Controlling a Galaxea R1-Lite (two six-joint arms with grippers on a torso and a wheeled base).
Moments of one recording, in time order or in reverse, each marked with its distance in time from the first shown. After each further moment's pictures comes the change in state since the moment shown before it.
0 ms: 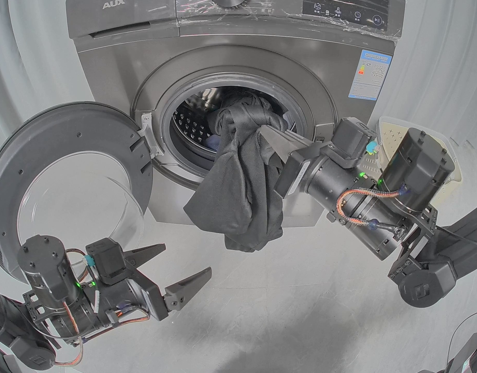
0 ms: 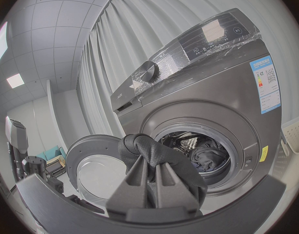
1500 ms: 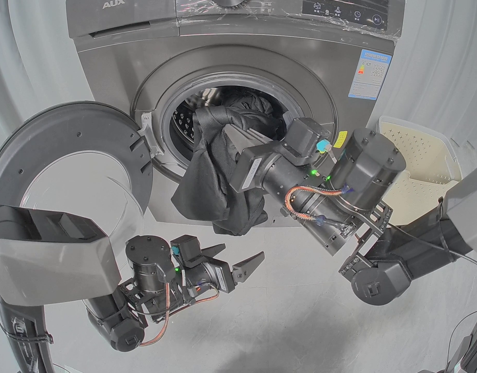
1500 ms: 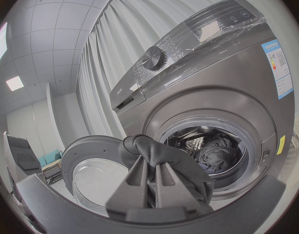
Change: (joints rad) left arm 0.002 0.606 -0.312 -0.309 -0.075 -0.191; right arm 0.040 0.172 -0.197 -0.009 -0.037 0.009
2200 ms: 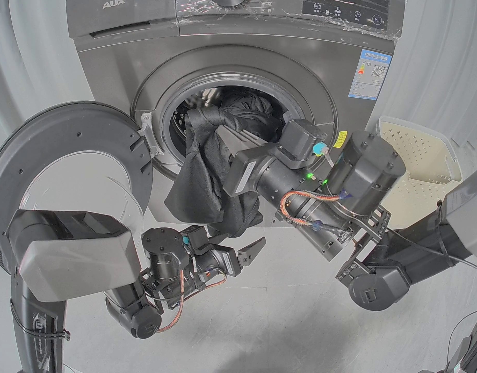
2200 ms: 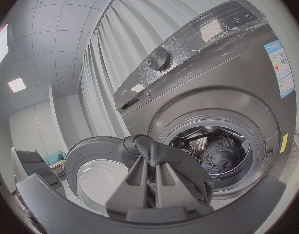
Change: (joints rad) left arm 0.037 0.122 -0.170 0.001 0.017 0.000; right arm 0.024 0.001 0.001 -0.014 -0.001 0.000
